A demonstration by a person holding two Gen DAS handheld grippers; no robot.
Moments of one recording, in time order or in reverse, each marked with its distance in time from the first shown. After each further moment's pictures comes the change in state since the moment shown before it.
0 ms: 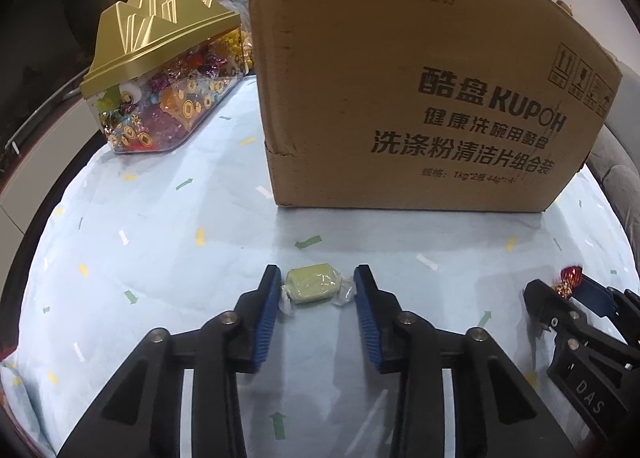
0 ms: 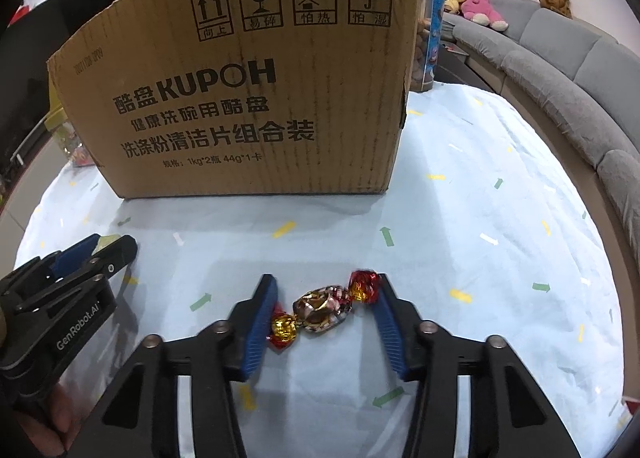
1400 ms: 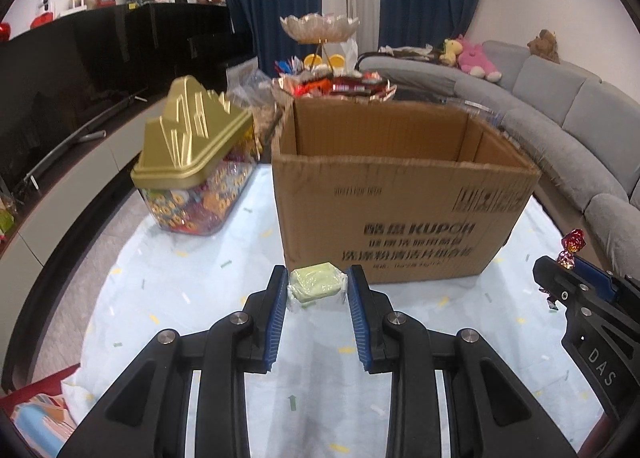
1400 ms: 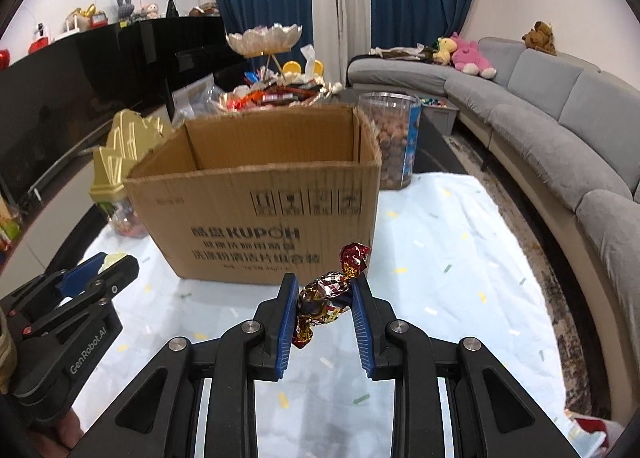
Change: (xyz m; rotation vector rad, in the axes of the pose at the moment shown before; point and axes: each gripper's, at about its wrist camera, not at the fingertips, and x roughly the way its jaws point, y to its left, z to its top) left arm -0.122 -0.010 0.035 0.009 -0.180 0.011; right arm -0.119 0.000 0.036 0.007 -0.213 0.006
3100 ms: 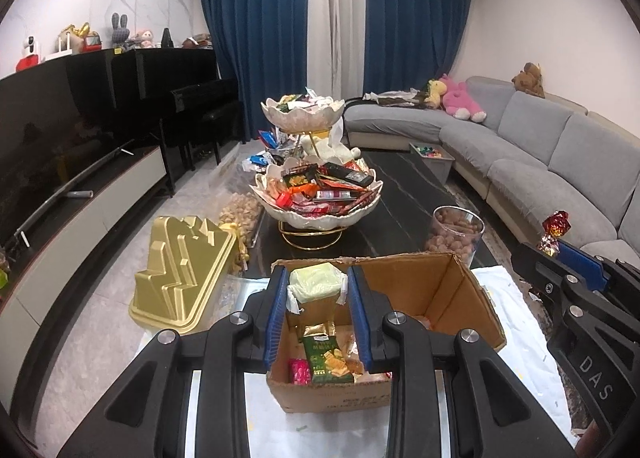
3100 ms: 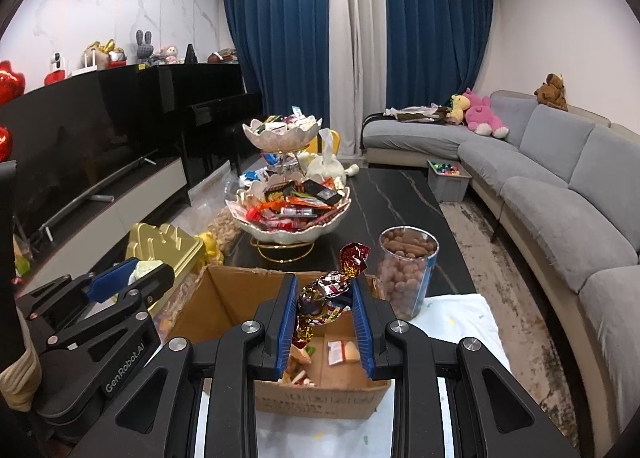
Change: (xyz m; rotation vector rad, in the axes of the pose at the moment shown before) left arm -0.010 -0.006 0.147 0.032 -0.134 -0.046; right arm -0.019 0.017 0.144 -0.051 -0.171 0.041
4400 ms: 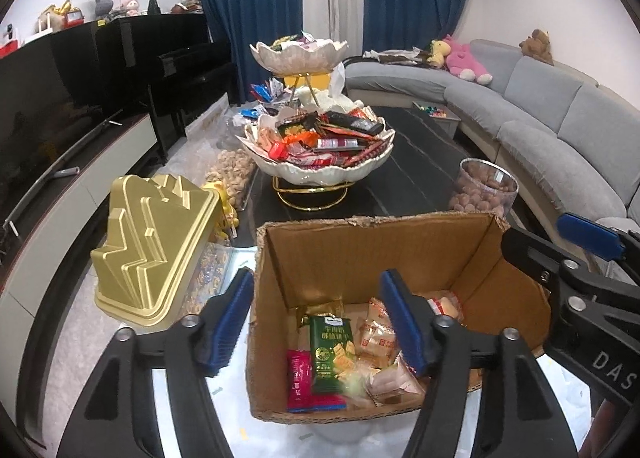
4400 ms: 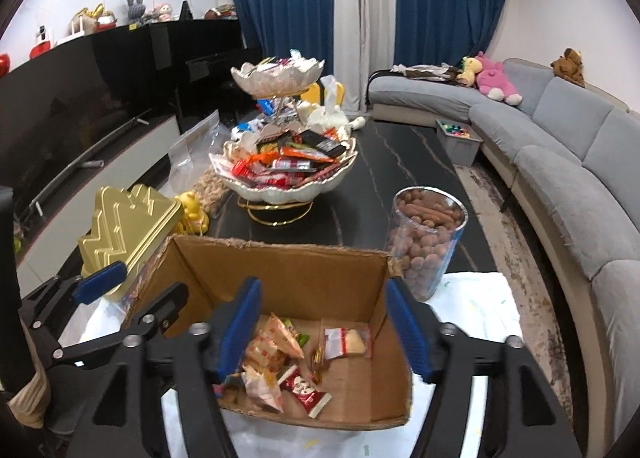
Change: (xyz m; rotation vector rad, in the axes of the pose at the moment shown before) left arm 0.074 0.006 -0.018 0.010 0.139 -0.004; right arm 0.078 -0.005 -0.006 -0.009 0.159 0.005
